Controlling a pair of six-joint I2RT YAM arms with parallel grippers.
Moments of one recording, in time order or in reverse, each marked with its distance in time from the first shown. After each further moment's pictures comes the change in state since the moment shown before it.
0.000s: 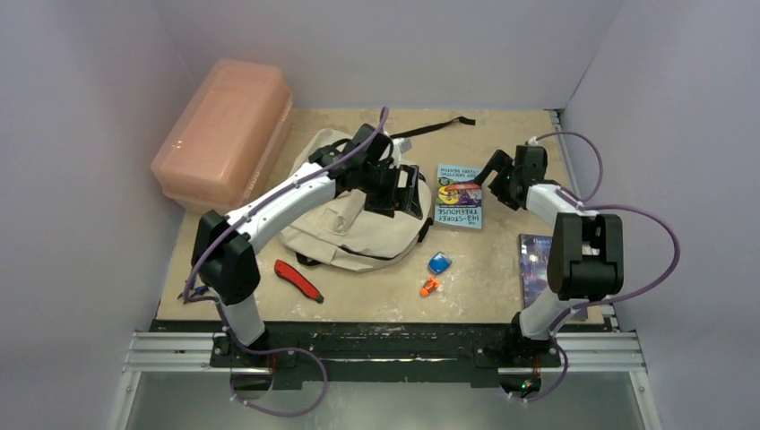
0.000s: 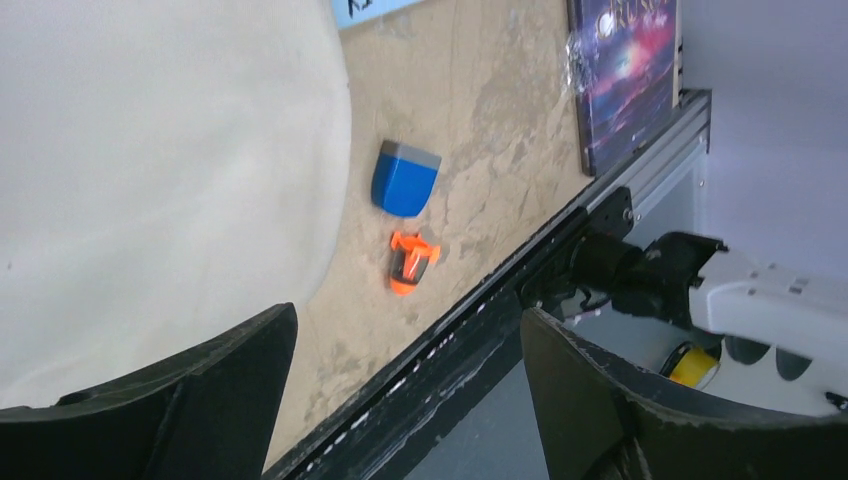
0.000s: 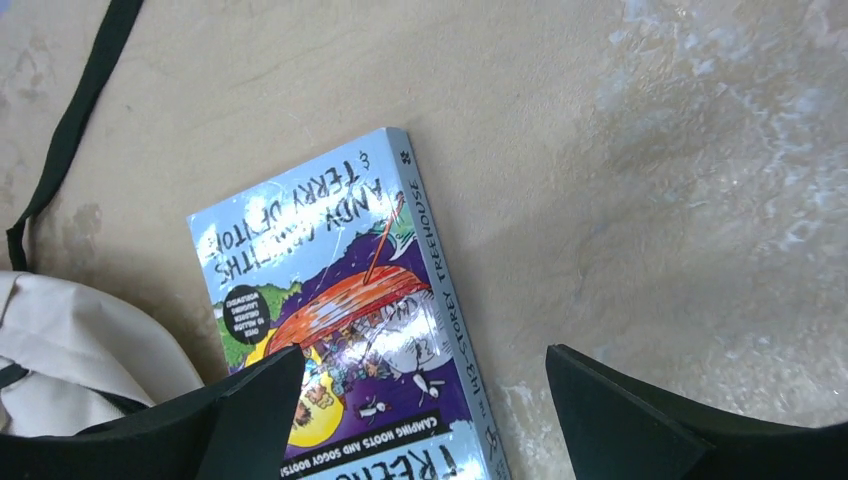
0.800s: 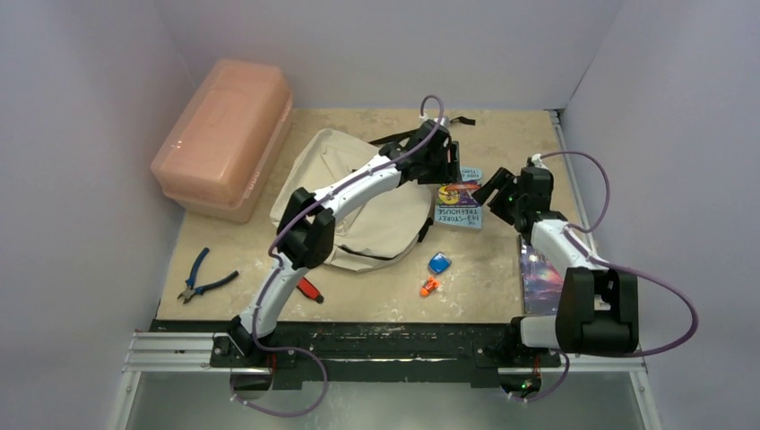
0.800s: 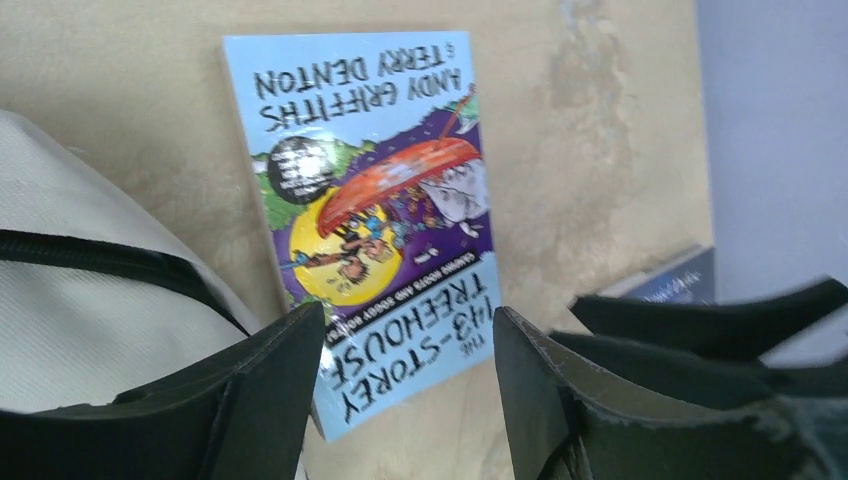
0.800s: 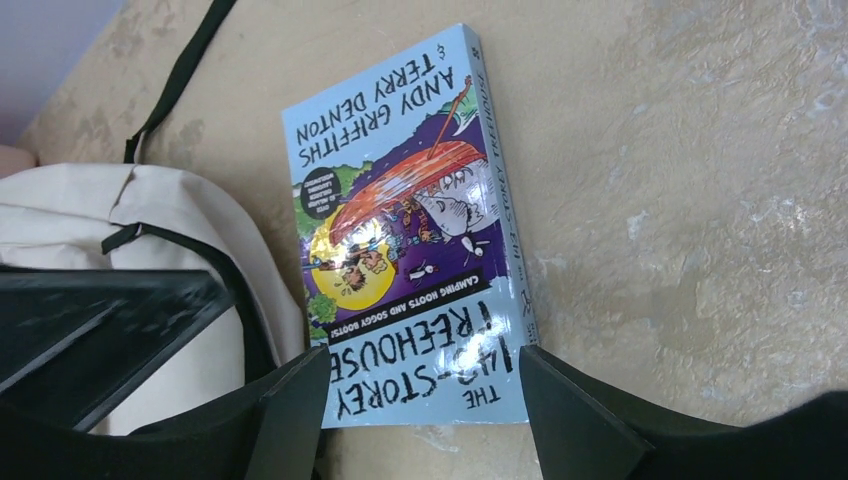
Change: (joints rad) left arm -0.090 0.616 0.610 0.216 -0.363 -0.157; right arm 0.027 -0.343 -0.286 0.081 -0.057 0.013
